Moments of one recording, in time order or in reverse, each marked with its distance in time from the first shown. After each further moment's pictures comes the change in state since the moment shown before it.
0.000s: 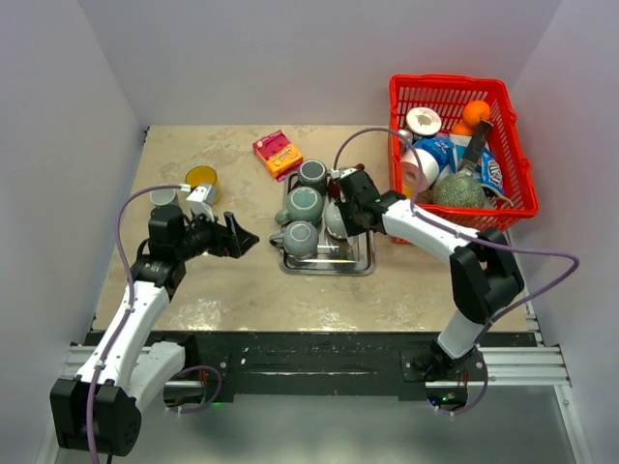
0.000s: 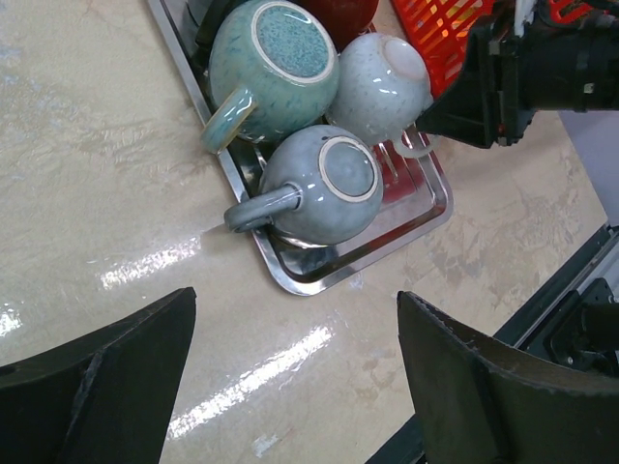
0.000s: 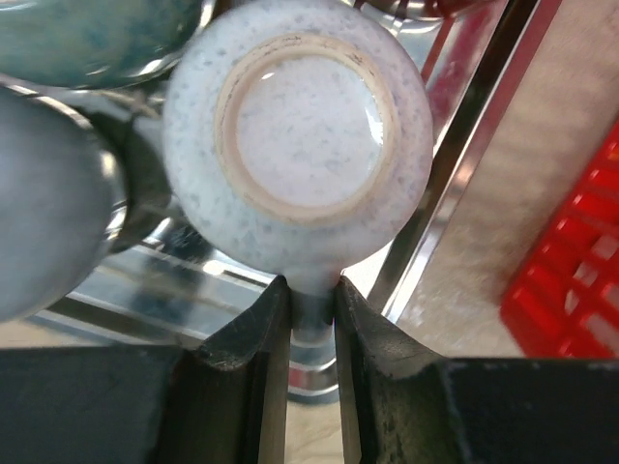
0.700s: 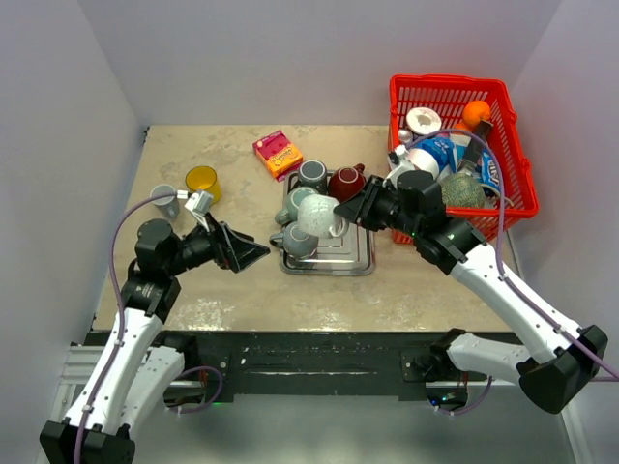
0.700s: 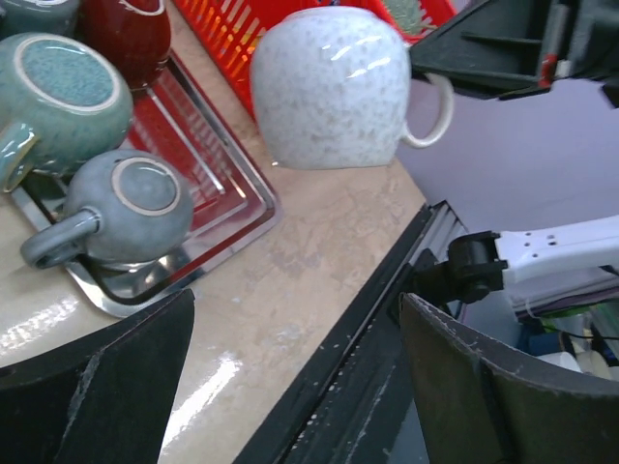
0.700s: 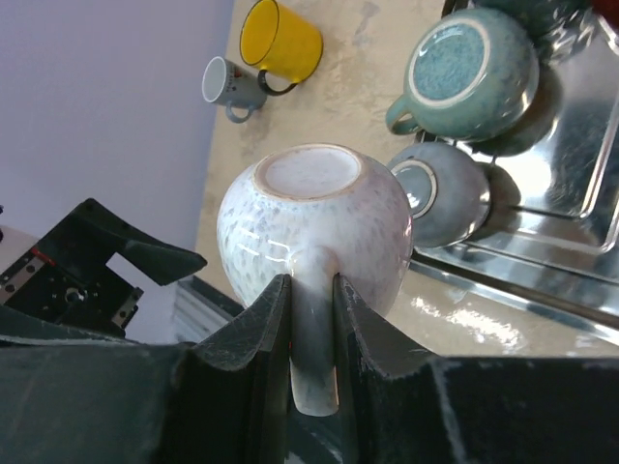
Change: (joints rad) left arm -0.069 -0.195 -0.020 0.081 0.226 -0.254; right arm 0.010 -0.610 -0.102 0.077 -0.312 0.664
